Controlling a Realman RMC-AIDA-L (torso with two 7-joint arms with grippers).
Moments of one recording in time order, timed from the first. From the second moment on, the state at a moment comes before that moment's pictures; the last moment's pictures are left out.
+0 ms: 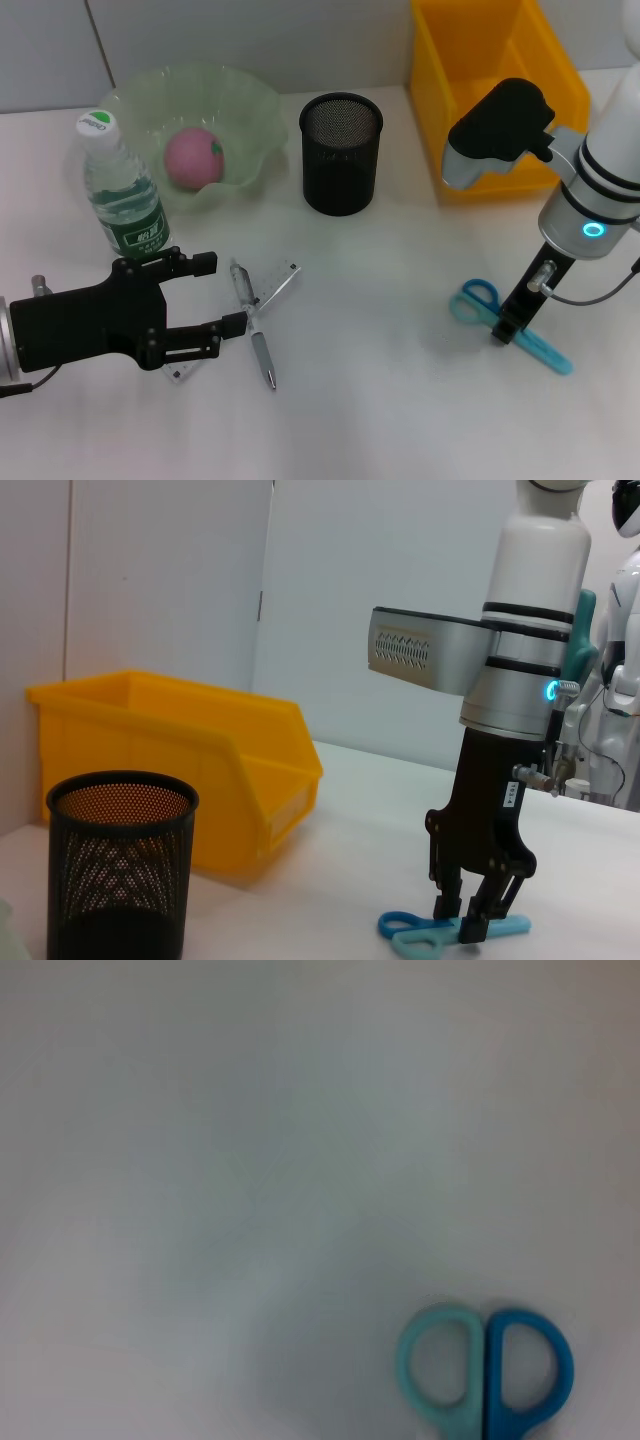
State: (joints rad) left arm -0.41 -2.06 0.93 0.66 1.78 1.59 -1.21; right arm 0.78 2.08 -1.37 -0.98 -2.79 -1.57 2.58
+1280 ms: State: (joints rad) left arm -0.41 -2.06 0.92 0.67 1.78 1.59 -1.22; right arm 0.71 2.08 -1.17 -1.46 -2.55 -1.63 2.48
